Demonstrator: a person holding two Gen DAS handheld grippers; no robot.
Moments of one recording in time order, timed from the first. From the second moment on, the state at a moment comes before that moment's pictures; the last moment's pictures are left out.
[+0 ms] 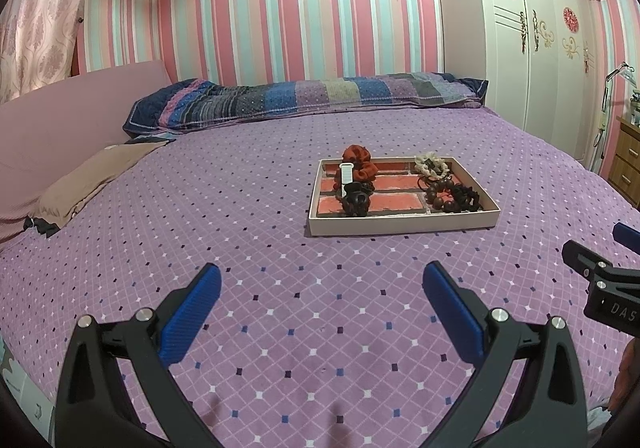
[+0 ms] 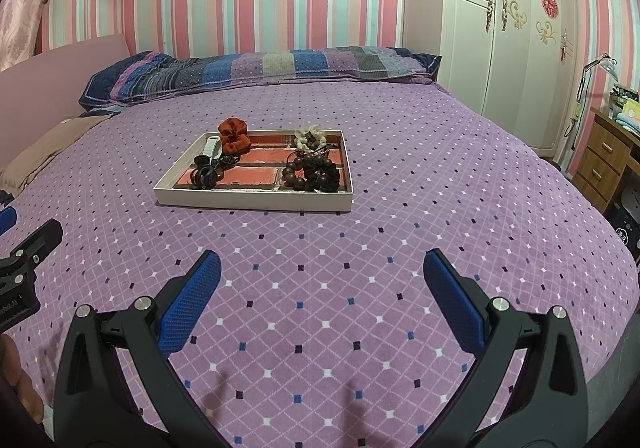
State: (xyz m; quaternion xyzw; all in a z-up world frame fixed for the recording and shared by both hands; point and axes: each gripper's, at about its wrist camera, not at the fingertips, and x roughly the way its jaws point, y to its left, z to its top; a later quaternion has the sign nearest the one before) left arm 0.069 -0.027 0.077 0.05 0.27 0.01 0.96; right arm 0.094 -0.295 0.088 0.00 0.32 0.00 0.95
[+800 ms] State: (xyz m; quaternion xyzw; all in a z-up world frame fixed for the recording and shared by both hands) left arm 0.072 -0.027 0.080 0.05 0.27 0.01 0.96; right arm 0.094 -0.295 0.089 0.00 0.32 -0.01 0.95
